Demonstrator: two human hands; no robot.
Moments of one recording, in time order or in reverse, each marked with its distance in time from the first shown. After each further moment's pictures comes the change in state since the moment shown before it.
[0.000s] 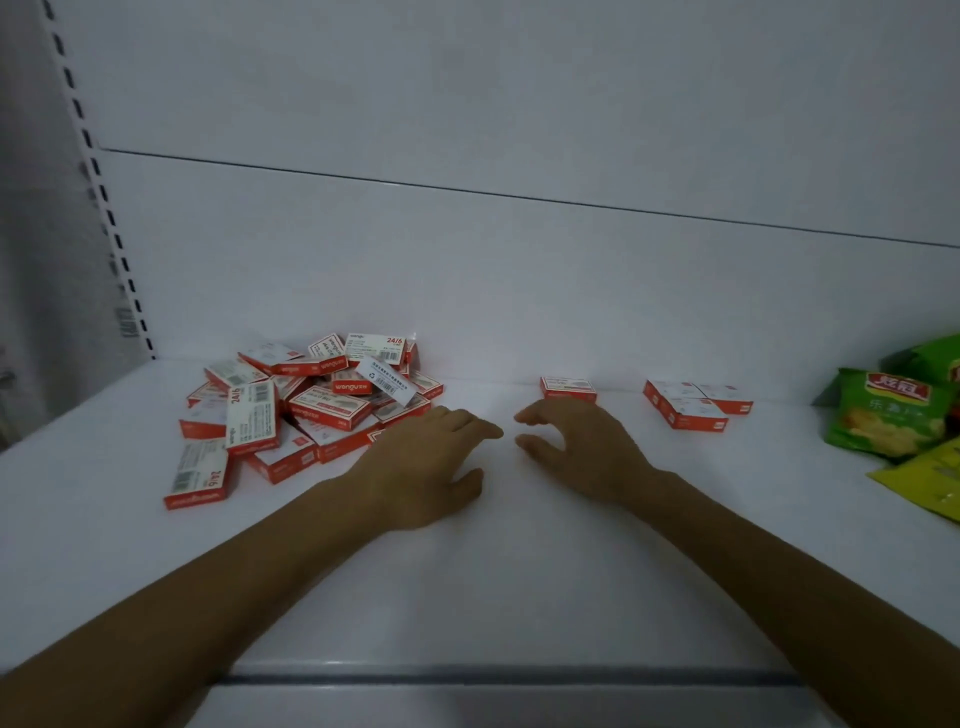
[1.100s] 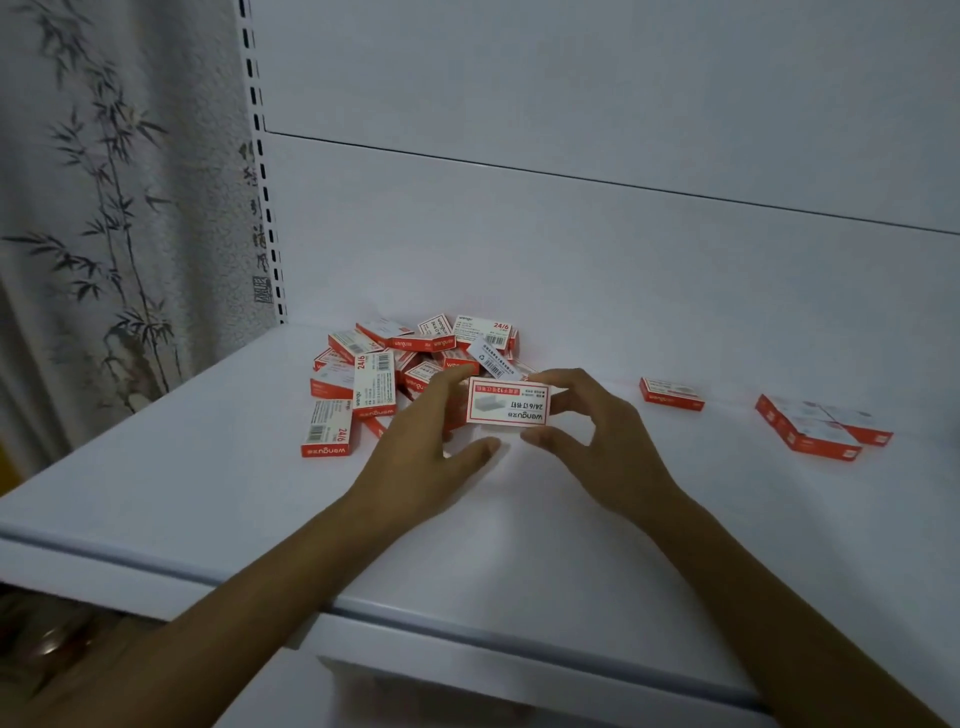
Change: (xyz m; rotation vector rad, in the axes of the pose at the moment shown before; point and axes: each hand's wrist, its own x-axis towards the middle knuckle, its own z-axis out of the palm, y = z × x) left_hand -0.074 -0.016 -0.023 -0.588 0.389 -0.452; right_hand 0.014 -0.094 0.023 0.473 0.157 -0.132
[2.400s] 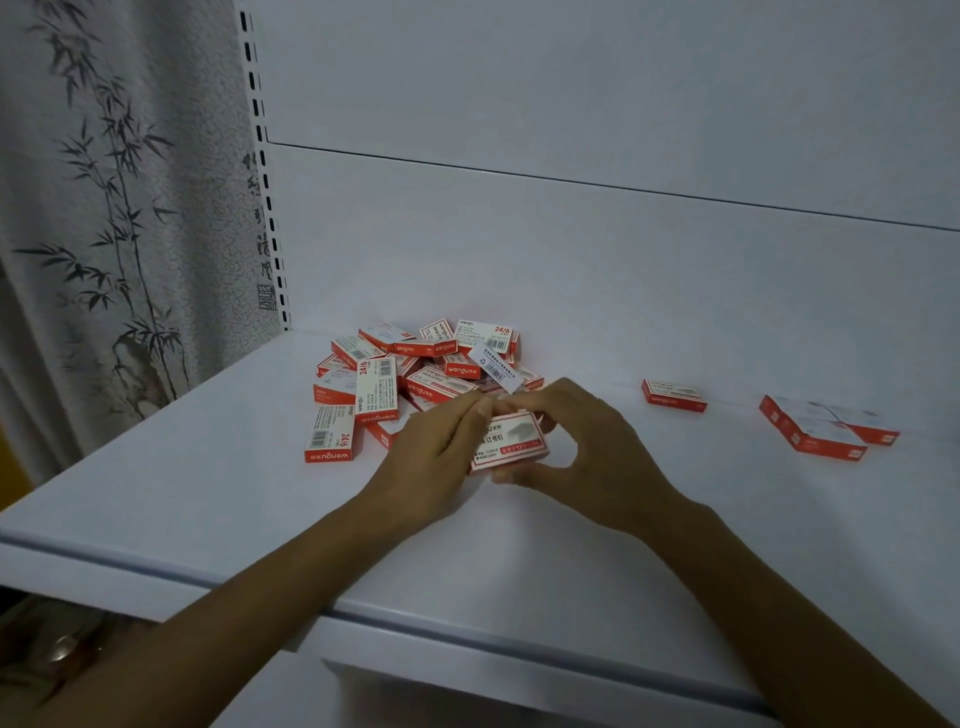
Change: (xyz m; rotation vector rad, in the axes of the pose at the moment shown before) left_hand 0.004 -0.003 0.004 -0.121 -0.045 0.089; right_hand -0.001 -0.013 0.002 -0.129 -0.028 -0.197
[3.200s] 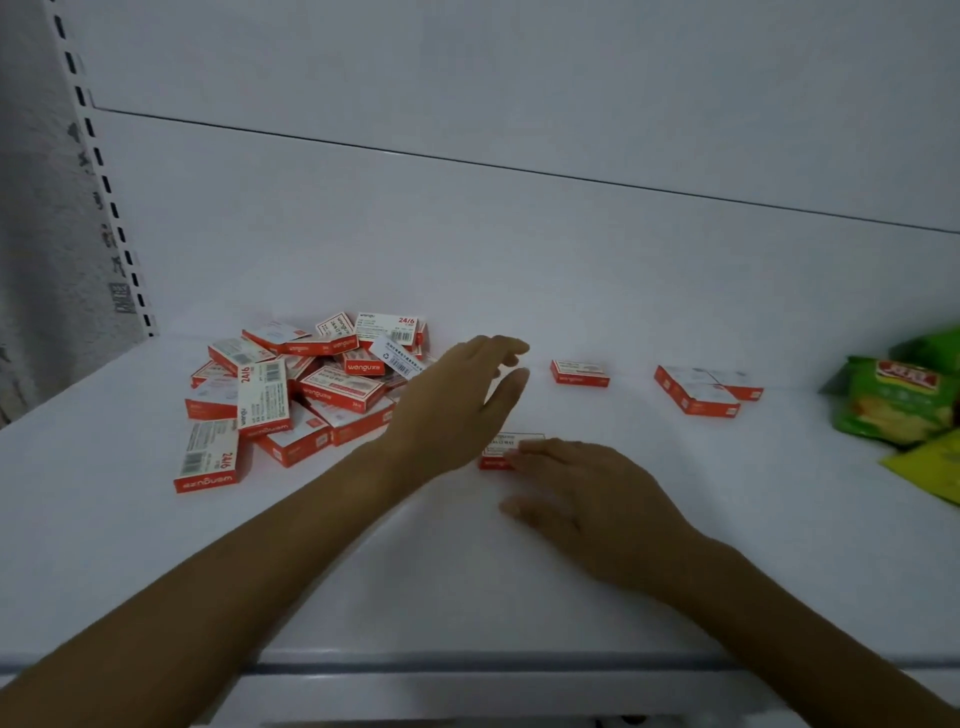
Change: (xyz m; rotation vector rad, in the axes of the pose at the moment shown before) left_hand 0.064 0.025 0.060 0.381 -0.047 0.340; right_hand -0.060 -0.013 -0.054 -0.454 -0.483 0.364
